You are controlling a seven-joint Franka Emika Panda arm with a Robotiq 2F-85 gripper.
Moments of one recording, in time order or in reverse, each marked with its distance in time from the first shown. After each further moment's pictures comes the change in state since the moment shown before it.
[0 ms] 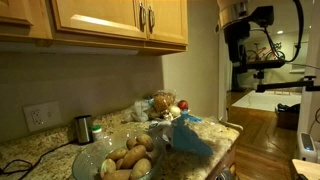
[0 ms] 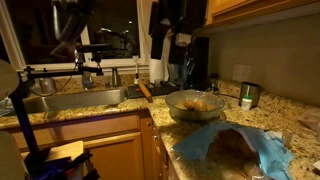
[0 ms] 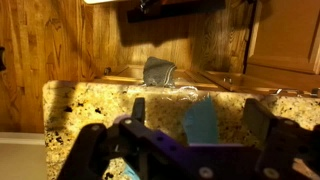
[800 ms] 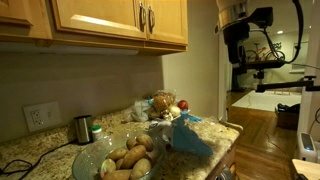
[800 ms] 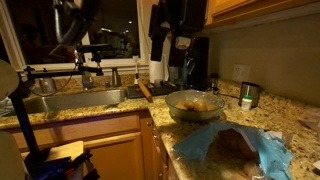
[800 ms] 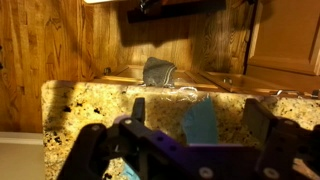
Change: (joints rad) arm 0.000 0.003 0.006 -0.007 0.000 0.008 0.000
